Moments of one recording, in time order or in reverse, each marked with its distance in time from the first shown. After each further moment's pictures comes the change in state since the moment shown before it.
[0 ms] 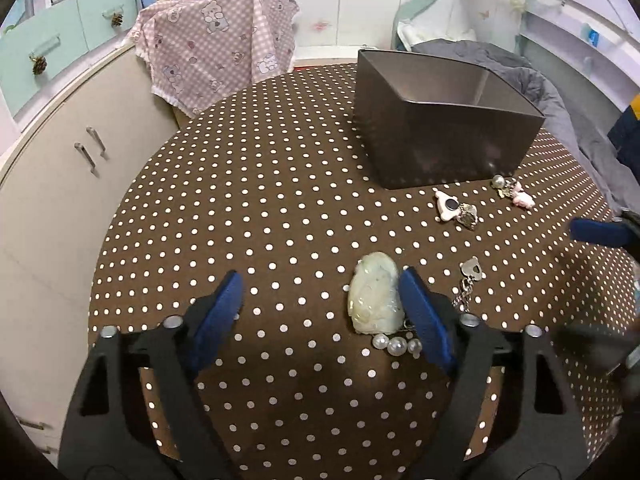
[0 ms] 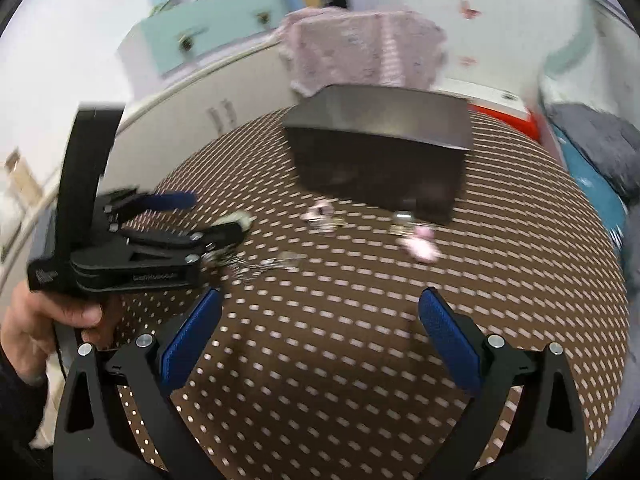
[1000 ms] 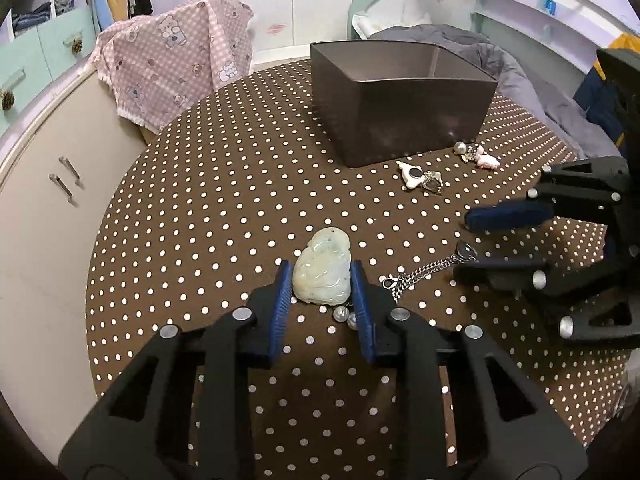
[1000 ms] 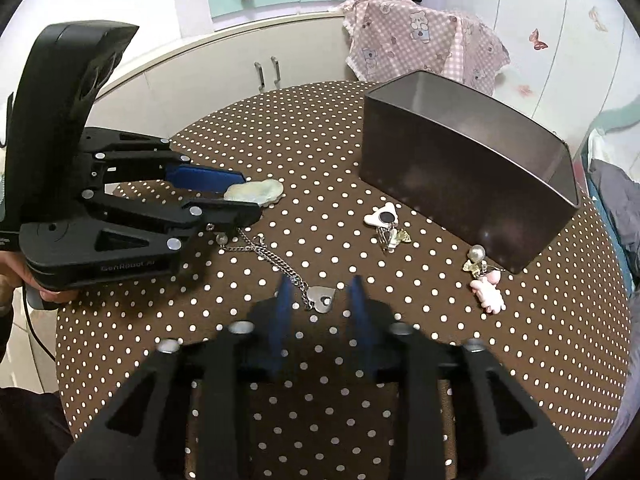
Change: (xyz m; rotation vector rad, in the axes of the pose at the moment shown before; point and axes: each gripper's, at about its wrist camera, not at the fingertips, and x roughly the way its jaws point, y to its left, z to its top) left arm -0.007 -0.003 -0.005 0.127 0.001 -0.091; right arm 0.023 0.016 0.005 -0.196 0.043 0.041
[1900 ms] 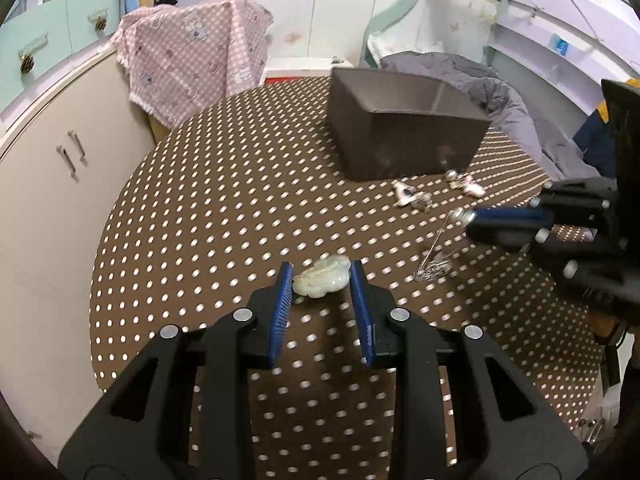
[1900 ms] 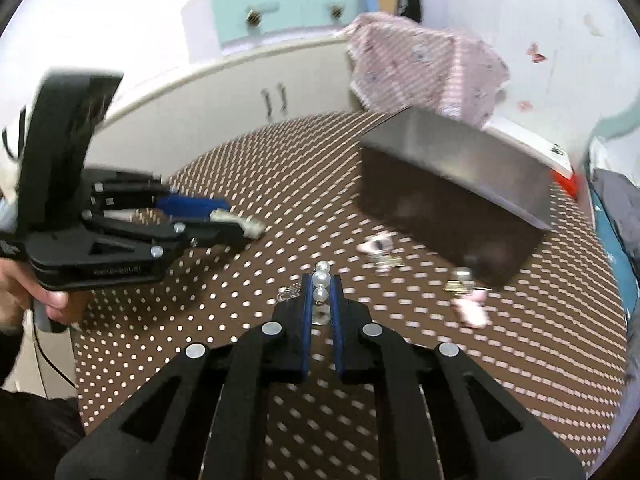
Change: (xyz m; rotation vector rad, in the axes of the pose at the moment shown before) left arm -0.027 0.000 -0.008 -0.107 -0.064 -0.028; right arm -0.041 -0.018 0.005 0.050 -0.112 0.018
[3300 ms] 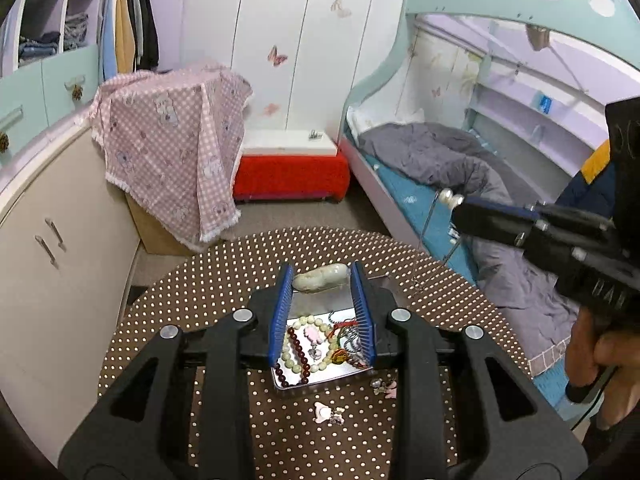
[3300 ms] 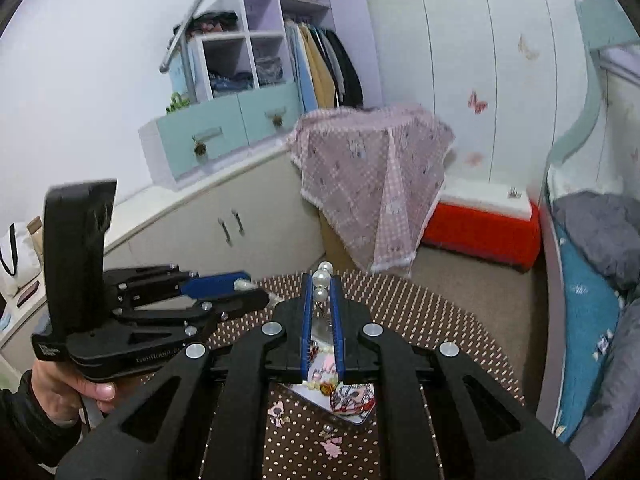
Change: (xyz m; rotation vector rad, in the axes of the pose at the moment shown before) left arm -0.013 -0.040 0.158 -0.019 -0.187 -0.052; right arm -0.067 -0.100 0.112 0.155 -0.224 -0.047
